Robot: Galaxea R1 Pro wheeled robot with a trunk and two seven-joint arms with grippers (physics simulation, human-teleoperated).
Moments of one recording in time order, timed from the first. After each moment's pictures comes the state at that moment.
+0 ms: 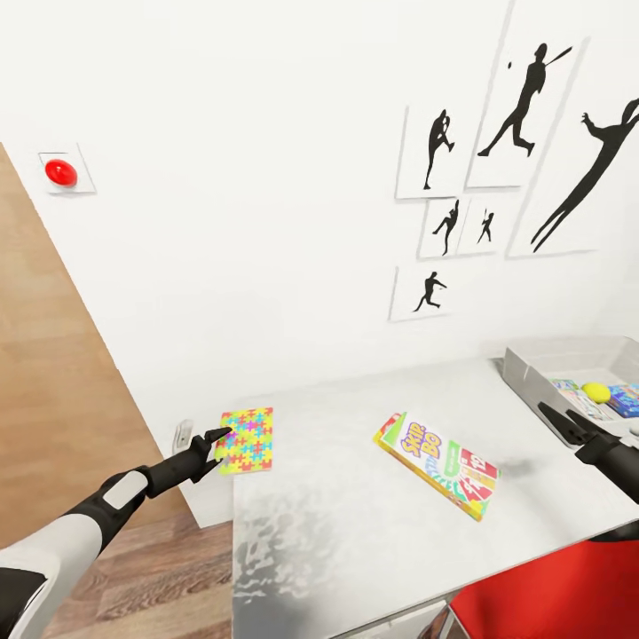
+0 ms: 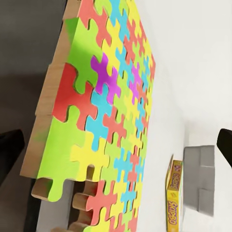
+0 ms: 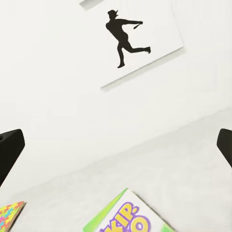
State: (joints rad) left arm -0.84 0.24 -0.21 -0.21 1.15 0.56 -0.64; right arm -0.28 -0.20 -0.73 -1.62 -0.42 0.61 0.85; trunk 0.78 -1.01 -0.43
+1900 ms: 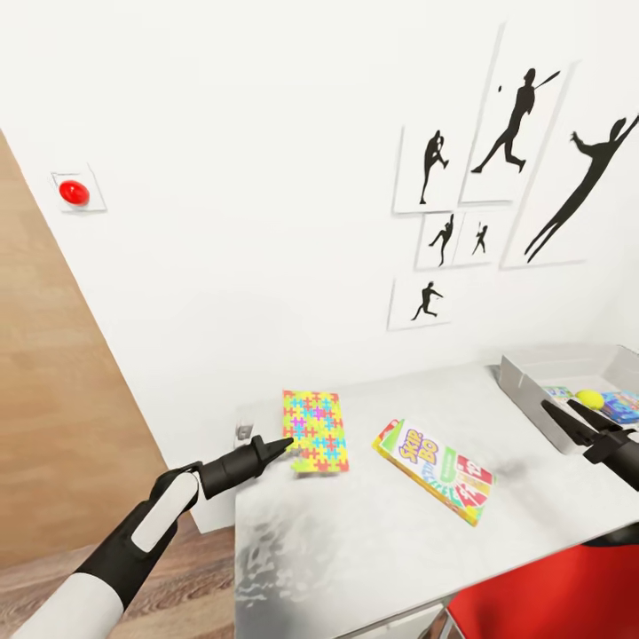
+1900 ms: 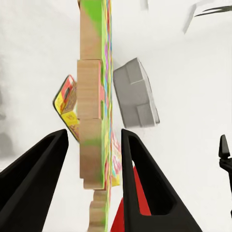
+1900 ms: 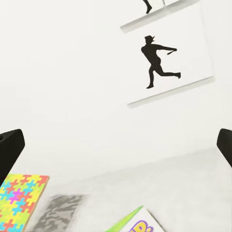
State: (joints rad) left arm -0.56 0.15 -0.33 -0.98 1.15 0.61 -0.51; right arm -0.28 -0.25 -0.73 -1.62 -0.41 0.56 0.97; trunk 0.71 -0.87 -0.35
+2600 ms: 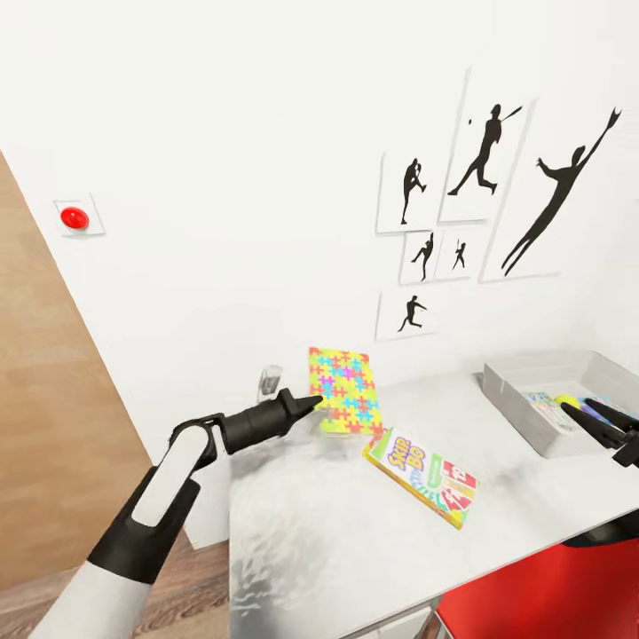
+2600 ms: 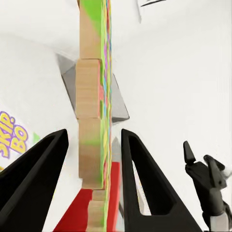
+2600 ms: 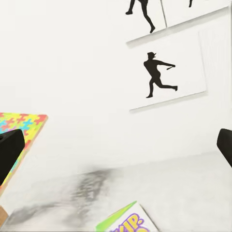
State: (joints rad) left arm -0.58 0.03 -0.28 -1.41 1.35 0.79 0.01; right arm -0.27 -0.36 -0.75 -1.62 -0.41 0.64 1.04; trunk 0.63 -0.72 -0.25
